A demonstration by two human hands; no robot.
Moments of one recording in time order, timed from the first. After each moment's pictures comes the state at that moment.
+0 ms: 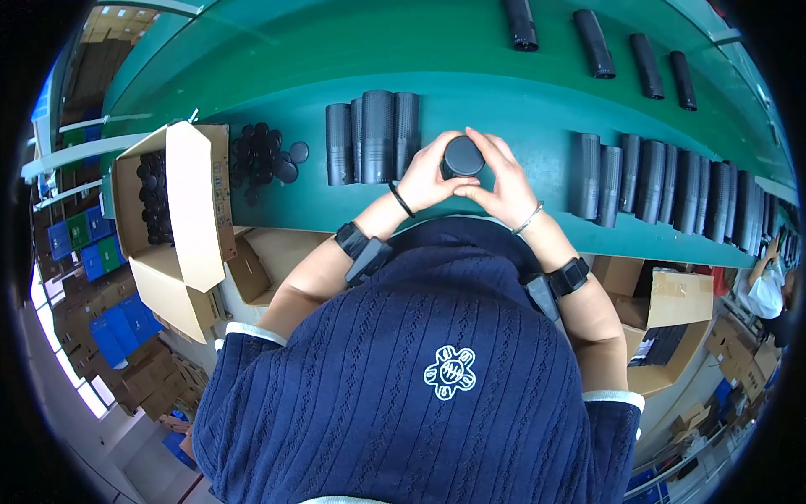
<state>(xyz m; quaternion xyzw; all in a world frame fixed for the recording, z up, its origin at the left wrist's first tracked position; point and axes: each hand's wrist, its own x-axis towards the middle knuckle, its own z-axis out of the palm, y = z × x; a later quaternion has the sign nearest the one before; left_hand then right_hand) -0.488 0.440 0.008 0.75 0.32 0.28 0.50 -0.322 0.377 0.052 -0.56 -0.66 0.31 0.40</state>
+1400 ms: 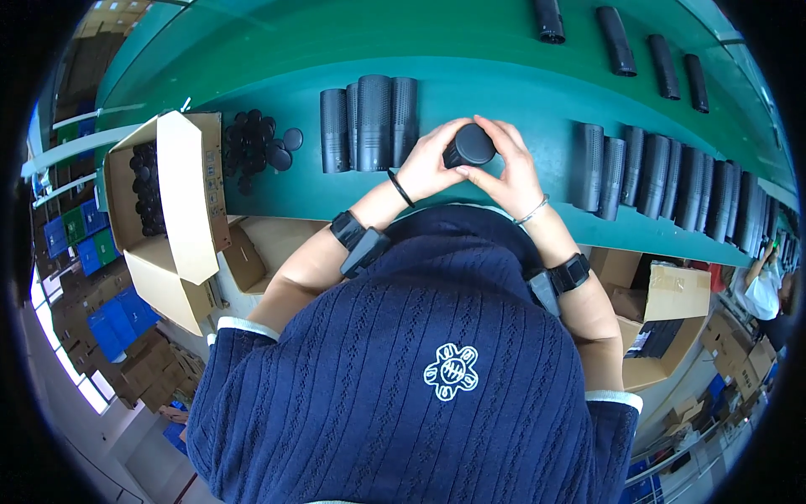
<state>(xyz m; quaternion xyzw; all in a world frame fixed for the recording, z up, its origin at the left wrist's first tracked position) -0.485 0.442 0.013 0.77 0.30 0.30 0.49 -0.319 0.376 0.047 -0.58 -0.62 0.33 0.41</state>
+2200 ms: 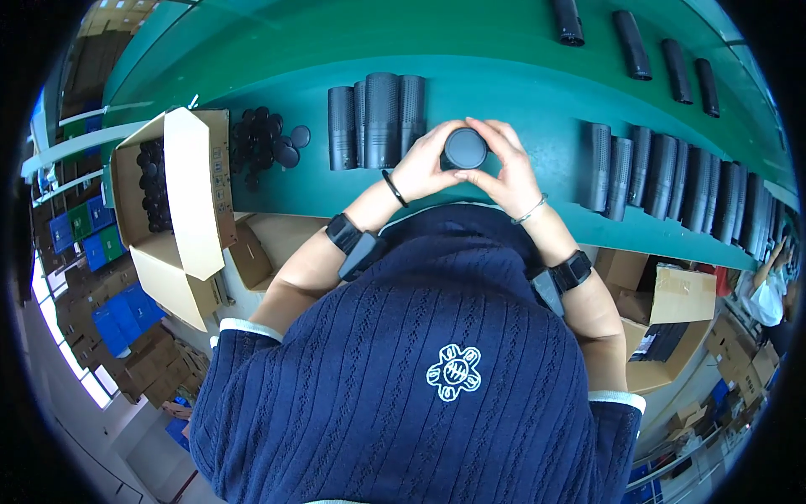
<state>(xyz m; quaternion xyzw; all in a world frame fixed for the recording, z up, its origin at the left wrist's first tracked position) -0.500 0.445 0.013 0.77 0.28 0.25 0.52 -0.328 0.376 0.043 -0.55 -0.62 0.36 0.42</state>
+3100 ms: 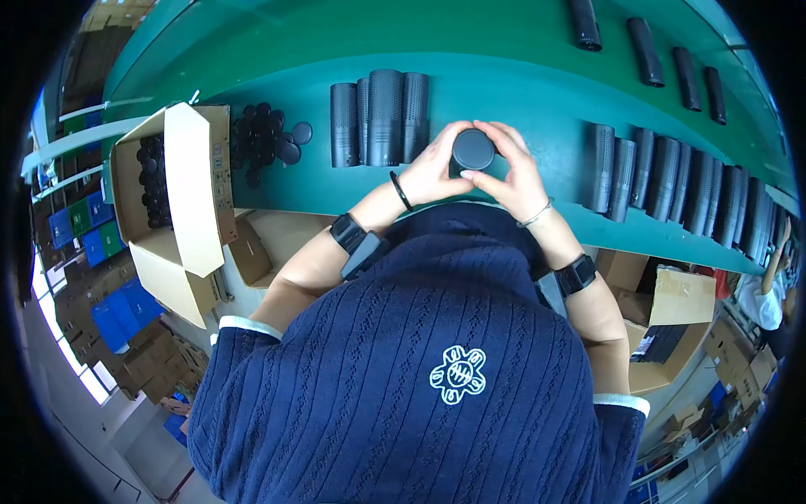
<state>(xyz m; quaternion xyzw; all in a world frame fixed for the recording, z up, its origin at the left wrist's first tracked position) -0.501 0.437 0.011 0.77 0.27 0.26 0.52 -0.326 0.371 0.043 -0.56 -0.58 0.43 0.40</state>
